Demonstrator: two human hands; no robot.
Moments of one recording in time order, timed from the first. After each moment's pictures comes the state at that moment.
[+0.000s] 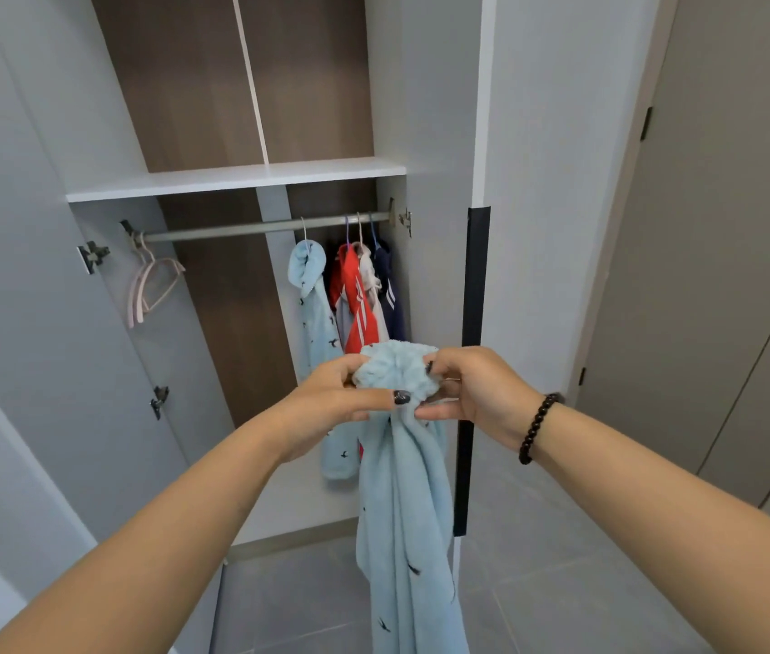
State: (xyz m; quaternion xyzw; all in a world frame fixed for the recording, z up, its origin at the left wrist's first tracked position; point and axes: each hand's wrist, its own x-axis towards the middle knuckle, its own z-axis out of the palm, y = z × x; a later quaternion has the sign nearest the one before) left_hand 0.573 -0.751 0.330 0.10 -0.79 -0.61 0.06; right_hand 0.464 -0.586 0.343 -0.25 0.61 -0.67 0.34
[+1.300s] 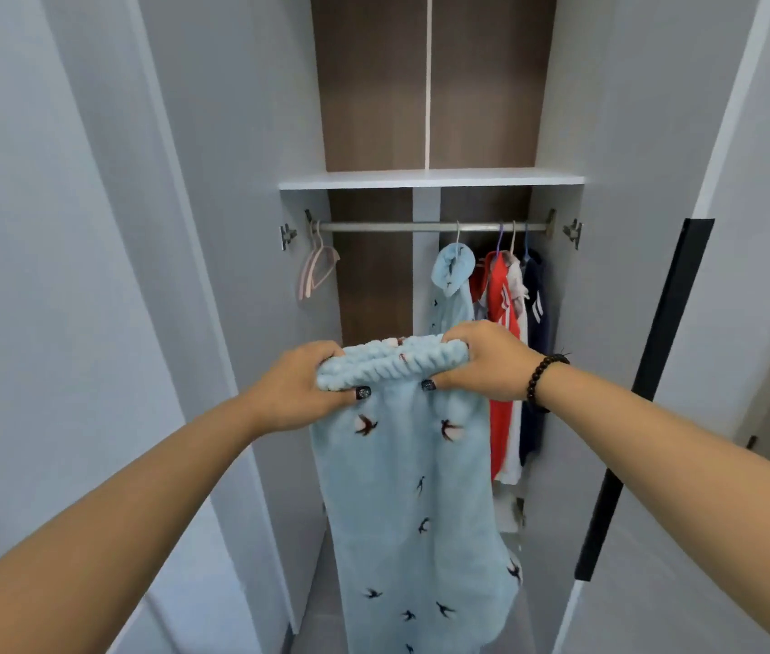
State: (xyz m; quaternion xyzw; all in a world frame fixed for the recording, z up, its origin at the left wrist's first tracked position) left_hand 0.758 -0.882 0.325 0.24 -0.91 -0.23 0.24; right_hand 0.555 -0.727 0.363 -0.62 0.74 -0.24 0.03
